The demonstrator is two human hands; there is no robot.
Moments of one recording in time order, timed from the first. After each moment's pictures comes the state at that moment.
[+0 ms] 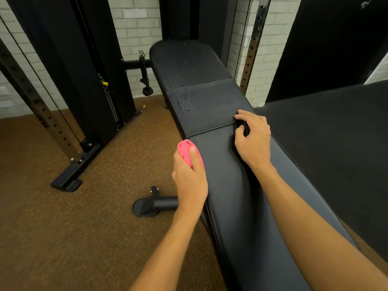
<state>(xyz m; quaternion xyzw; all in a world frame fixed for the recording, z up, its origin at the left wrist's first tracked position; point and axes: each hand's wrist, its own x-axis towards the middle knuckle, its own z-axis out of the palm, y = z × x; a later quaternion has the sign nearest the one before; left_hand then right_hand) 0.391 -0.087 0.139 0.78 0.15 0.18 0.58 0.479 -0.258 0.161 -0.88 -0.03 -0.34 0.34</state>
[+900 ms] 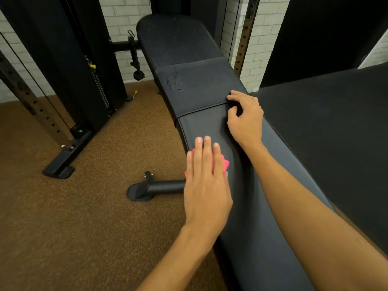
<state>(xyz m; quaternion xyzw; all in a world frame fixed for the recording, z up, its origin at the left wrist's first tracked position) 0.310 -0.121 0.121 0.96 -0.11 0.21 0.13 0.481 -0.260 0.155 -0.85 -0.03 -0.35 0.40</state>
